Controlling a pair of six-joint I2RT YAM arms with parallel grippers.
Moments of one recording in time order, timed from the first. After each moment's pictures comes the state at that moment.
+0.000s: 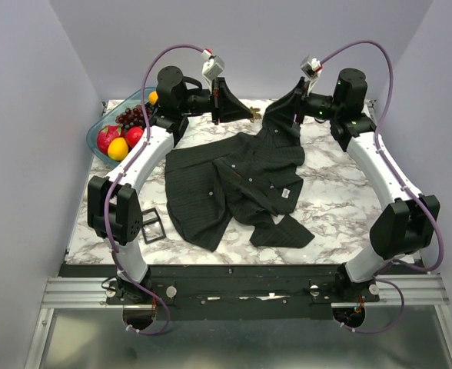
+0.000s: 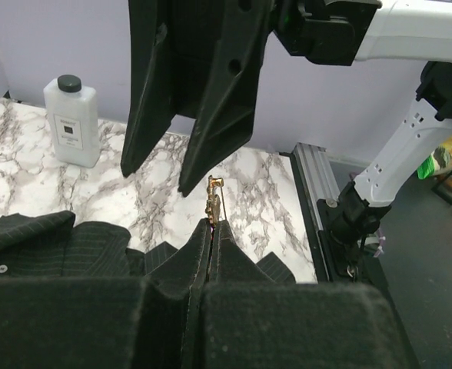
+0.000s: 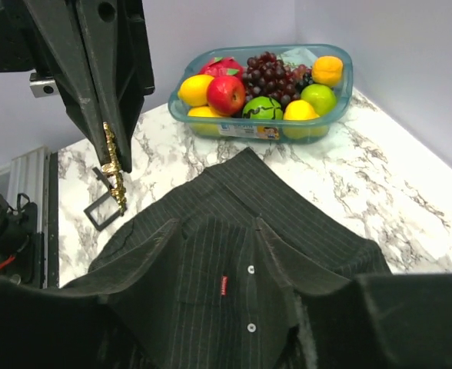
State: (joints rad) left arm -0.35 1.79 1.64 0.39 1.22 -0.48; right arm 0.20 1.60 1.51 -0.01 -1.02 0.07
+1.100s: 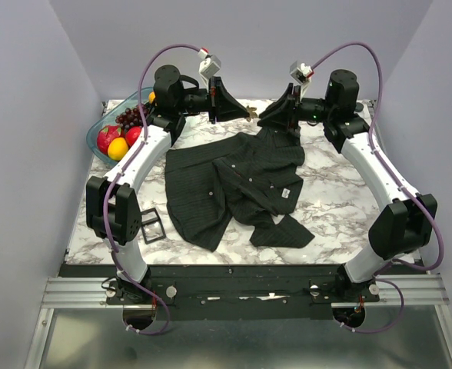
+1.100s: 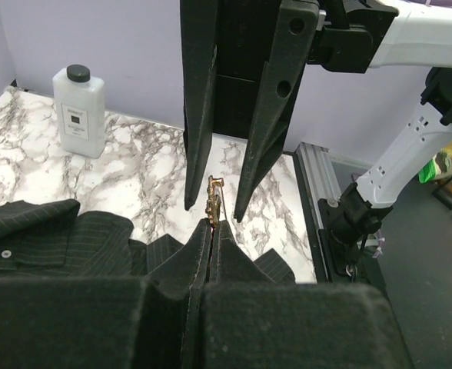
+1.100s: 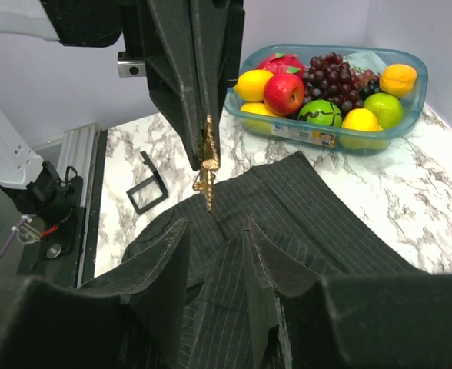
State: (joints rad) left arm -0.33 1.79 1.64 0.36 1.22 -0.48; right arm 0.25 1.62 1.52 -0.01 -1.14 0.05
